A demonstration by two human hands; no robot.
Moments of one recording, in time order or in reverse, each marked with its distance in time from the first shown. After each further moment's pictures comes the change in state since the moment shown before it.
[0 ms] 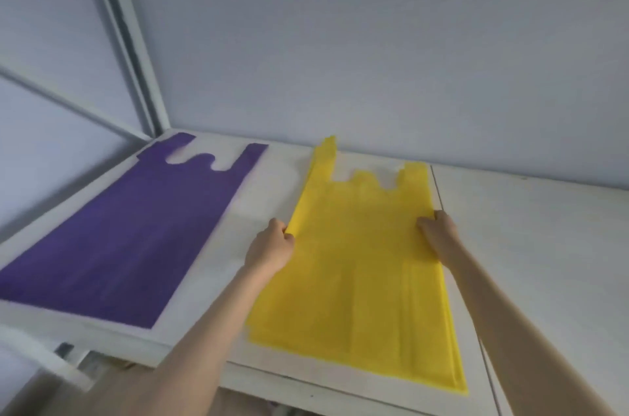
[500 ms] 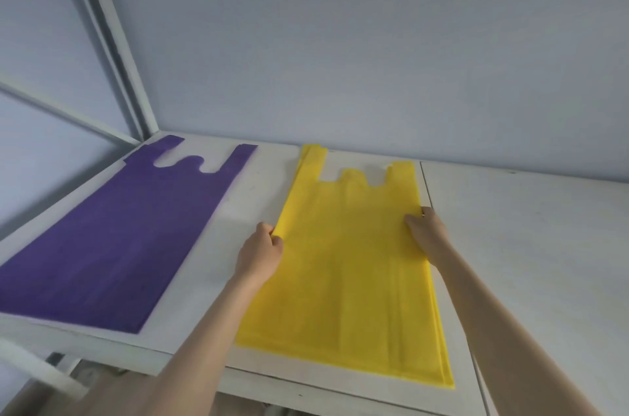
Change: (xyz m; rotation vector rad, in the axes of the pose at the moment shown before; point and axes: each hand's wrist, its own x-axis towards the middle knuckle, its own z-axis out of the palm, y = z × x) left_hand -0.015 0.002 0.002 -0.022 0.043 0.024; right_hand -0.014 0.000 -0.004 -0.005 -0.025 -0.026
